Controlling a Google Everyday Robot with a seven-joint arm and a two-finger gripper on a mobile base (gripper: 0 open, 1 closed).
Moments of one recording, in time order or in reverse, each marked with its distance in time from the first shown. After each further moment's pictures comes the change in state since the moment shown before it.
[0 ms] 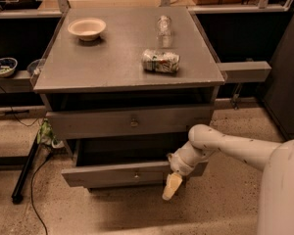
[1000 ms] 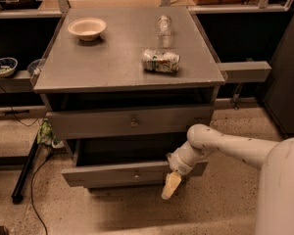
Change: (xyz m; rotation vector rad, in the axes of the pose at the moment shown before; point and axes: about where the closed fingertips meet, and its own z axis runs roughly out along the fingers) arm -0.002 -0.004 0.001 0.015 0.009 0.004
